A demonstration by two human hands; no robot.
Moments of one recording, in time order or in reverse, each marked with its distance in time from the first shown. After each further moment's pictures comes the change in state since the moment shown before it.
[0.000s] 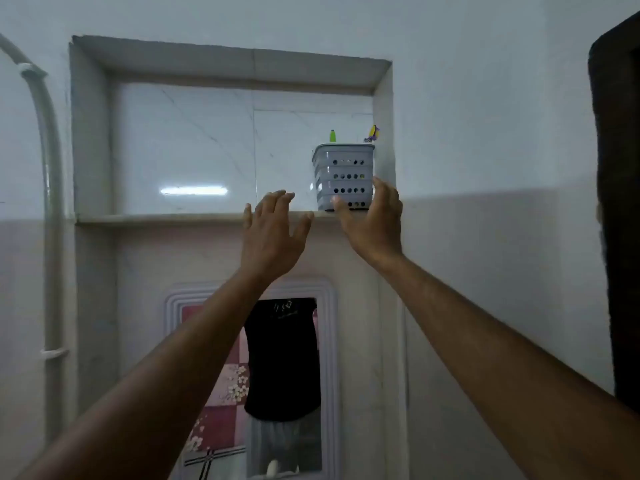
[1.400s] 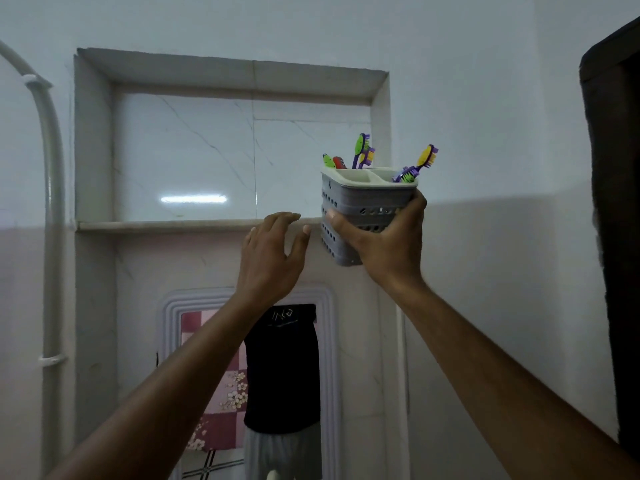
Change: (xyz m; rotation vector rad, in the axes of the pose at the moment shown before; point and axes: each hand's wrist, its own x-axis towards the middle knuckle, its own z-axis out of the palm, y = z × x) left_hand -0.028 0.010 -0.015 -0.181 0.061 0.019; right_hand -0.040 -0.025 -0.041 0.308 0.178 0.043
